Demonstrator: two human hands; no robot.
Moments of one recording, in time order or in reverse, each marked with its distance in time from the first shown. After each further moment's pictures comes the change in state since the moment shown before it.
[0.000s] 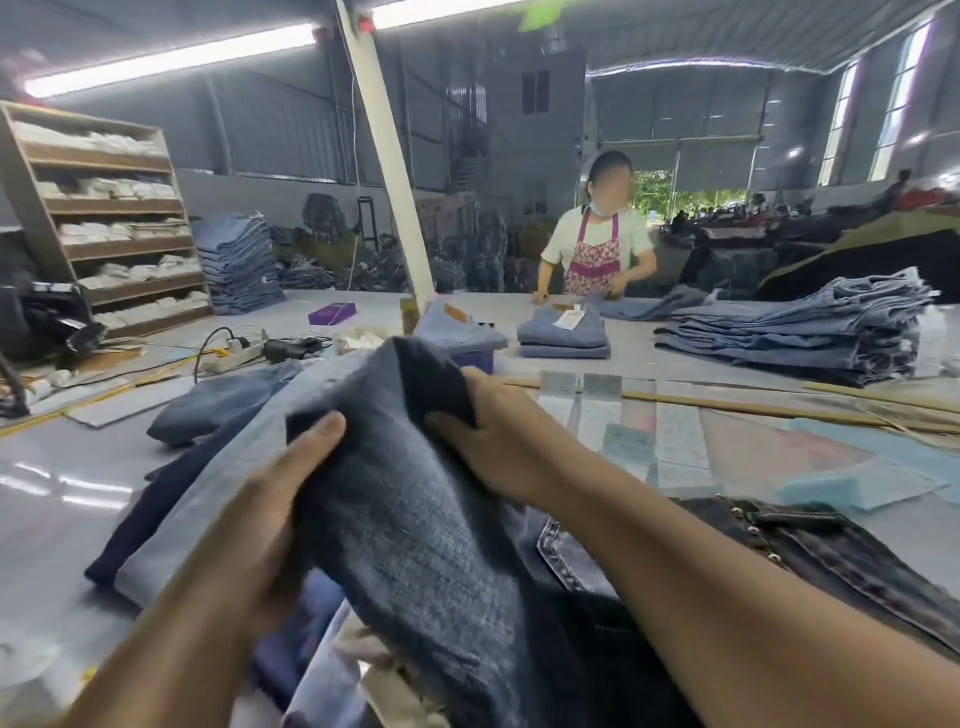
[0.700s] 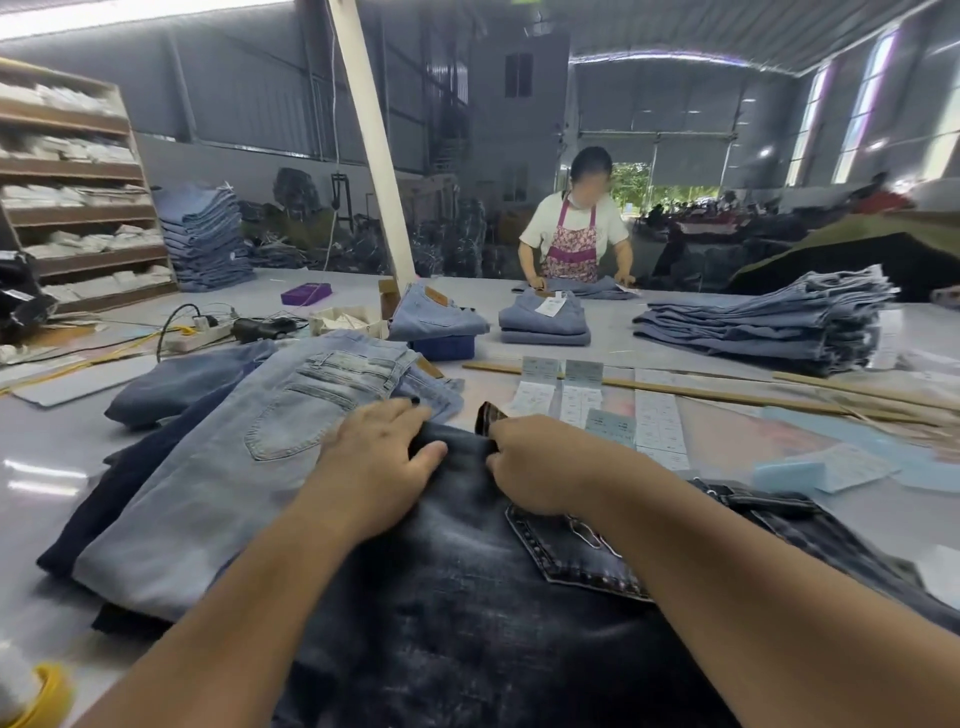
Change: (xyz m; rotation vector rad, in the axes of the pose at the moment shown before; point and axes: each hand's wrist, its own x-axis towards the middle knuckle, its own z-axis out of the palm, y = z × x) left_hand 0.061 -0.070 0.009 1.492 -0.303 0.339; right_hand -0.015 0.012 -0.001 -0.457 -0.384 0.332
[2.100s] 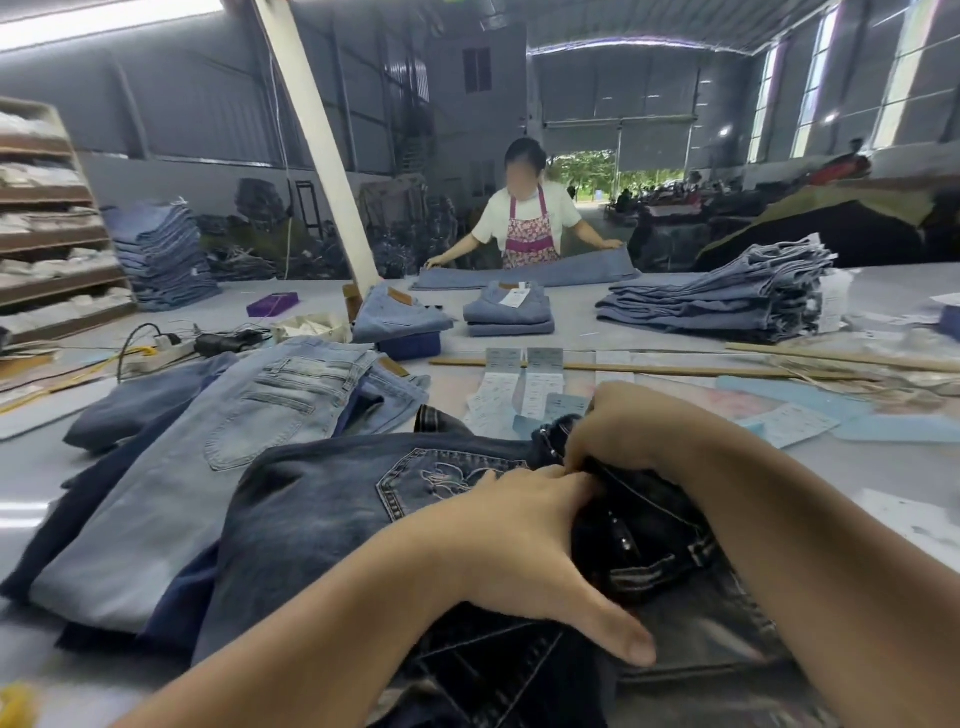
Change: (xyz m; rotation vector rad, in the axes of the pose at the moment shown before) left_hand -0.057 0.148 -0.008 -0.172 -0.564 0.492; right_hand -0.052 0.098 -0.020 0.356 0.129 0.441
